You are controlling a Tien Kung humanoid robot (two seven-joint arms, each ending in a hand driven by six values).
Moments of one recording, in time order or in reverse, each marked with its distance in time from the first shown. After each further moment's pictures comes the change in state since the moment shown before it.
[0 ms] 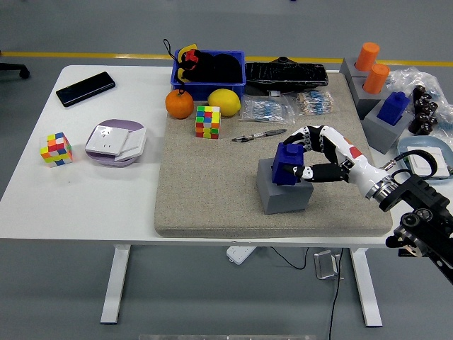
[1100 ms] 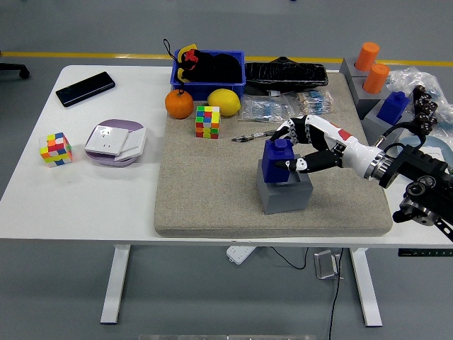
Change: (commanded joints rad) left arm -0.032 0.006 0.013 -0.004 -0.002 -0.017 -0.004; right arm 0.231 -0.066 -0.234 -0.071 0.163 0.150 0.005
